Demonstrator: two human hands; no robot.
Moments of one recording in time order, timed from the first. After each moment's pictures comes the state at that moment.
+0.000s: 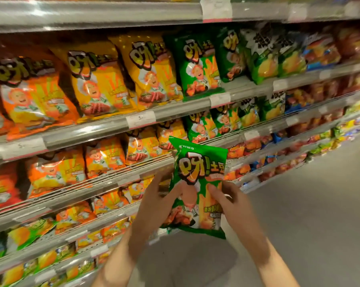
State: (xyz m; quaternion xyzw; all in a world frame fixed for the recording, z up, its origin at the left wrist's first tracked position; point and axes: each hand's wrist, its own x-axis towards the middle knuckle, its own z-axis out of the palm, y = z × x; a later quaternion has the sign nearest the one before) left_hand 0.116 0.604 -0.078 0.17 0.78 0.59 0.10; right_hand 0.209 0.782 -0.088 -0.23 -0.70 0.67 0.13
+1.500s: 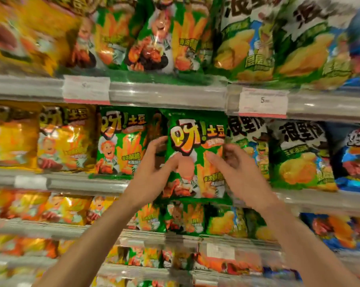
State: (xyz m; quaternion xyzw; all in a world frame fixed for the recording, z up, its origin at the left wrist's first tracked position) left_hand -0.073 1.009 0.064 0.11 0.79 0.59 -0.16; right_hand -0.084 1.226 0.082 0.10 -0.82 0.56 0.09
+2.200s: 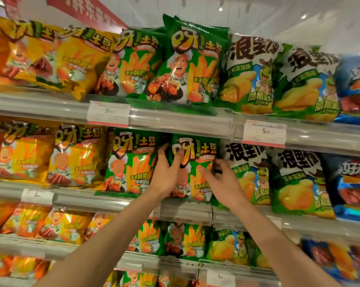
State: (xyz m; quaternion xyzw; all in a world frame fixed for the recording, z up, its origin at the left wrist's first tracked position) left_hand -0.137 1.022 0.077 0.04 0.74 0.64 -0.21; right_hand -0.131 1.189 0.081 0.08 -0.83 0.55 0.10
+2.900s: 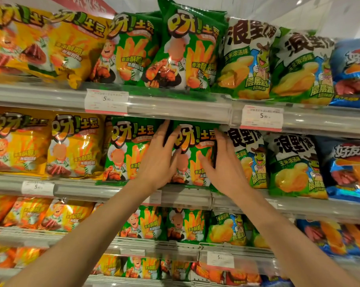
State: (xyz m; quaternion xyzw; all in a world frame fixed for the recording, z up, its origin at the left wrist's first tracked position) left_hand -0.132 0.990 0.072 0.19 0.88 0.20 -0.39; right_hand -0.124 1.193 0.080 0.15 -0.91 0.25 0.28
